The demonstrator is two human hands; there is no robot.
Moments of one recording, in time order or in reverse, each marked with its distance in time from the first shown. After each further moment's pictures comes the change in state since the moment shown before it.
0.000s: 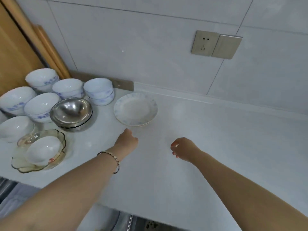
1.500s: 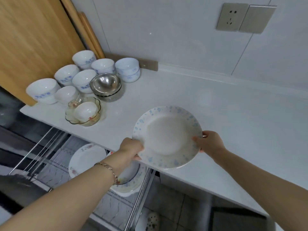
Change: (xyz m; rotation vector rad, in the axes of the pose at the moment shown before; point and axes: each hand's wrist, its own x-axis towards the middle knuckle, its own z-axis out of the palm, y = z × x) left_hand -0.146 -0.060 0.019 -0.546 0.044 -0.420; right_hand -0.090 0.051 0.018 0.395 0.080 0.041
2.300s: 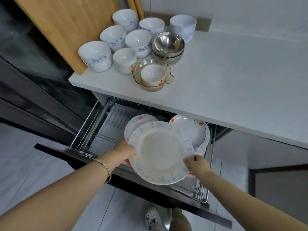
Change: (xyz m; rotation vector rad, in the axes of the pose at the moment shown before) left_hand 0.094 -0.195 -0.317 0.283 -0.102 -0.120; right_hand -0.161 0.000 0.386 0.213 -0.174 0.393
